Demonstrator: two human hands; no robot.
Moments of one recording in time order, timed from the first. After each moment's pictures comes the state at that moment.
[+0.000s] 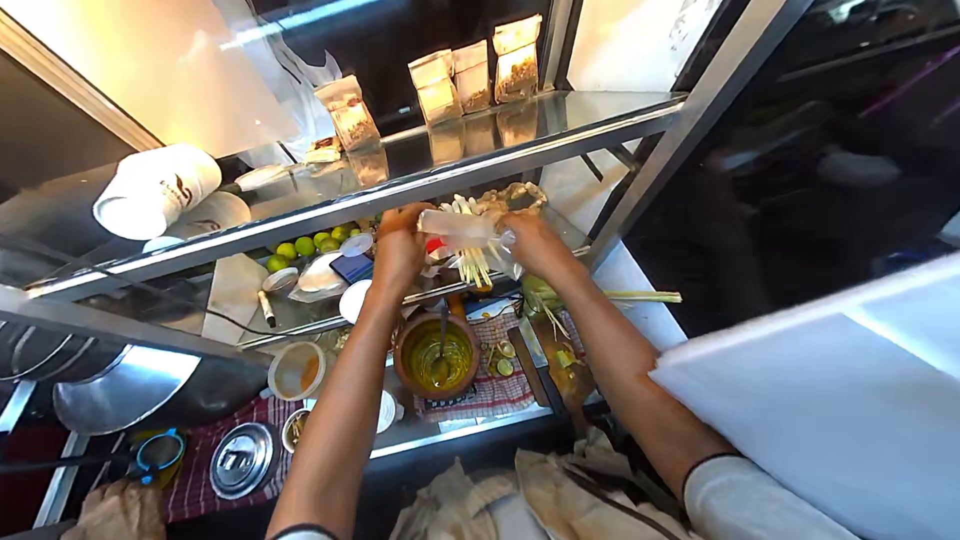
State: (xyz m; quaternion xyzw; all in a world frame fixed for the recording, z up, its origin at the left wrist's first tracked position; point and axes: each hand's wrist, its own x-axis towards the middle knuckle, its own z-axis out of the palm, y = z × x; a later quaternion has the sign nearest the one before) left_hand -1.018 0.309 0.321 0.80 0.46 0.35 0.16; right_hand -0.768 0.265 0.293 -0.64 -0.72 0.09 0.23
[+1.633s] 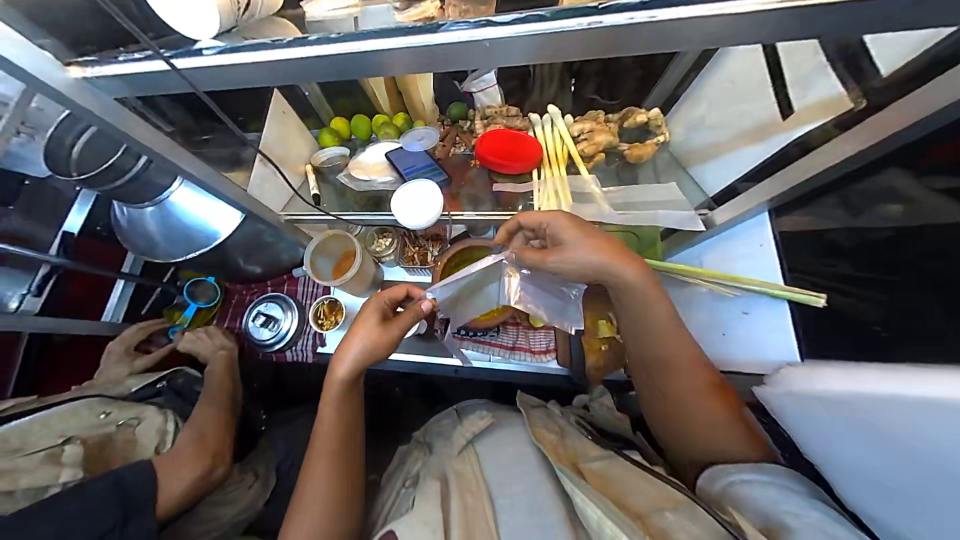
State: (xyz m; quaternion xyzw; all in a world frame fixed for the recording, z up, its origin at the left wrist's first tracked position) left_hand -1.156 0.104 0.255 0.62 0.49 0.33 0.51; right_hand -0.849 0.207 0.308 -0.40 -0.75 0.50 0.17
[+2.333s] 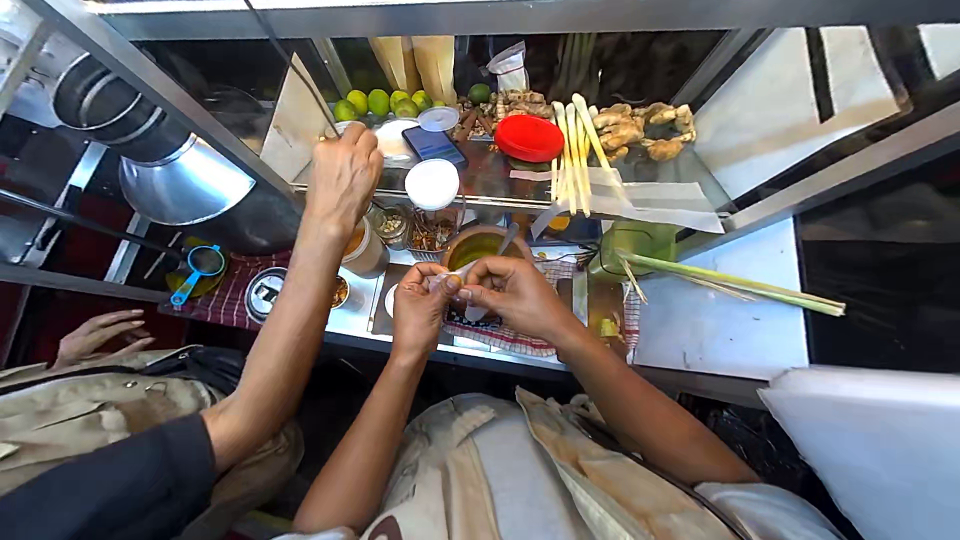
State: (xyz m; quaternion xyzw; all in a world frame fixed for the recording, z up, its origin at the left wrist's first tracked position) left_hand -1.081 0.089 0.224 0.32 0.43 0.64 0.54; right_hand -0.913 0.131 0.266 -0.38 -0.70 0.52 0.30
